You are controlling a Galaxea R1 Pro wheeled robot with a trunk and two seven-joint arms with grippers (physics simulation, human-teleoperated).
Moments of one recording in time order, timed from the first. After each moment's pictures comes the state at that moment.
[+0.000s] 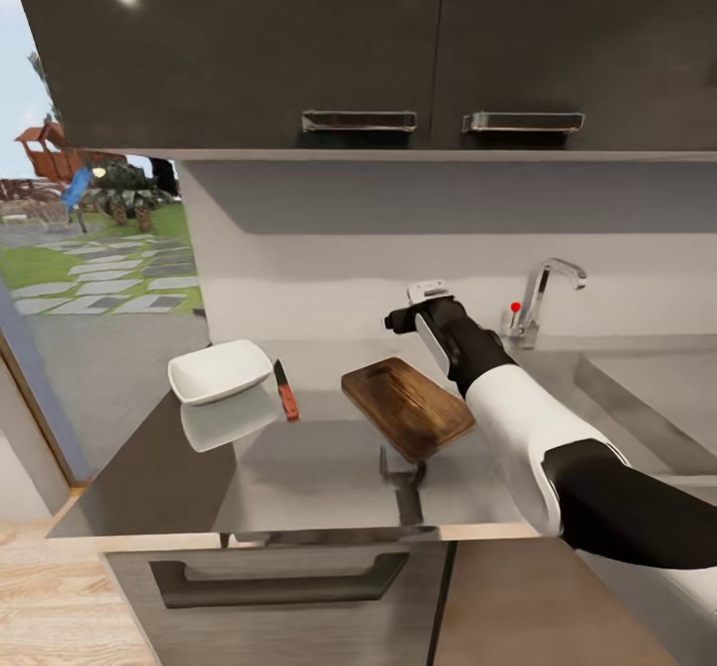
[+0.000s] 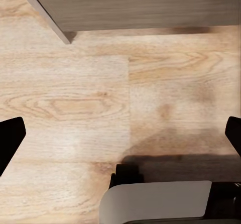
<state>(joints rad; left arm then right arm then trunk) 0.00 0.04 0.01 -0.45 0.01 -0.09 0.00 -1.29 0.17 0.16 -0.53 0.02 0.61 -0.06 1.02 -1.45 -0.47</state>
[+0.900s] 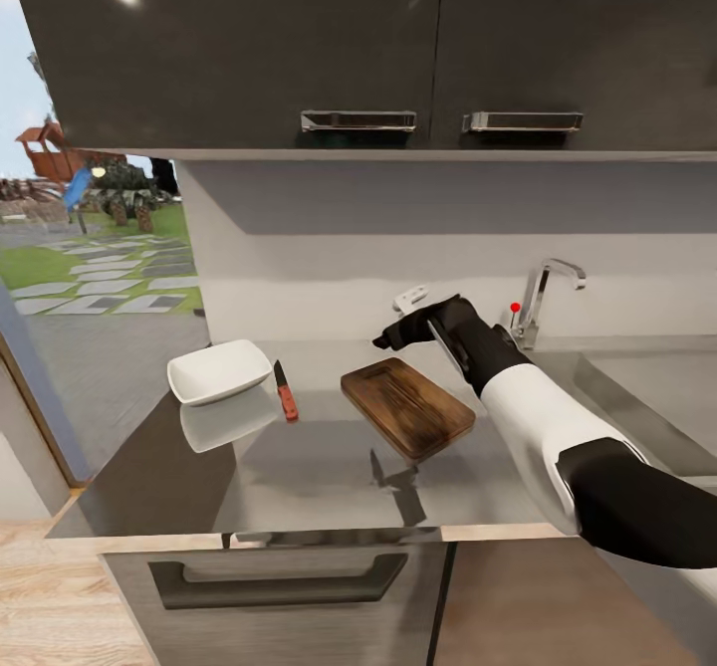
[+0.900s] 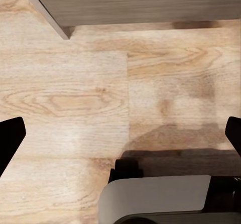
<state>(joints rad) 0.00 0.04 0.00 -0.43 0.01 -0.09 0.00 -1.29 0.11 0.24 -0.55 0.27 0.62 0.46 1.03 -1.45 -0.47</state>
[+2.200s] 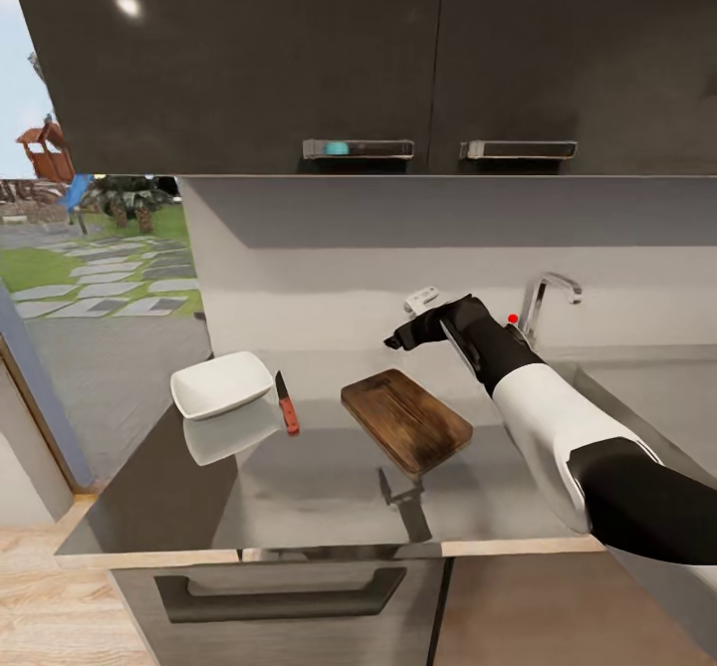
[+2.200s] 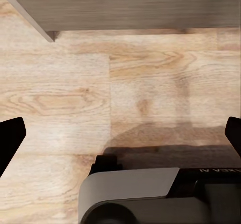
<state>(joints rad) 0.00 0.00 0.00 -0.43 0.01 -0.09 0.00 -1.29 0.07 0.25 -0.55 0.27 0.62 0.47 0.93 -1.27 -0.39</state>
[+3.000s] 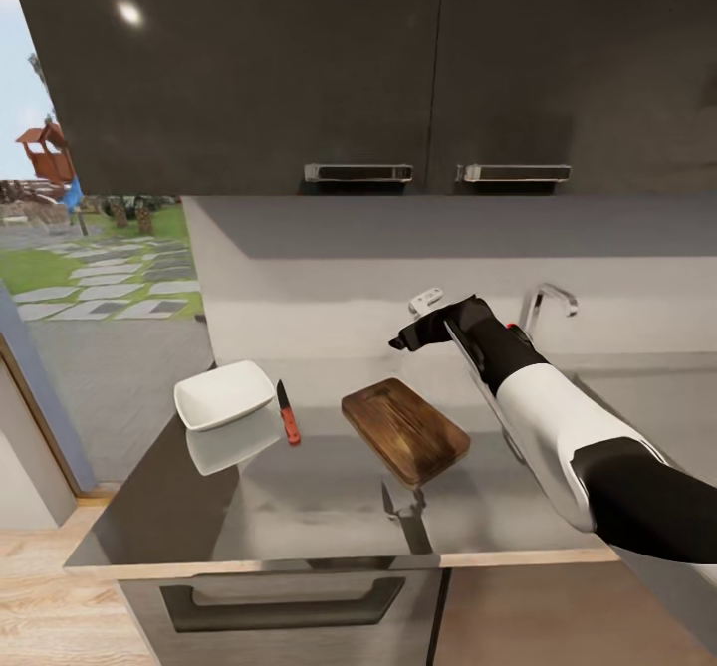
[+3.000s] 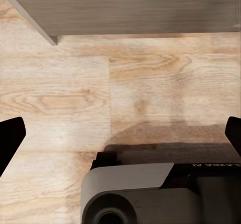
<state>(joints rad) 0.00 -0.01 0.00 -0.43 0.01 -0.09 0.00 -1.29 0.06 0.25 -0.54 0.27 0.62 0.47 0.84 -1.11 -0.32</state>
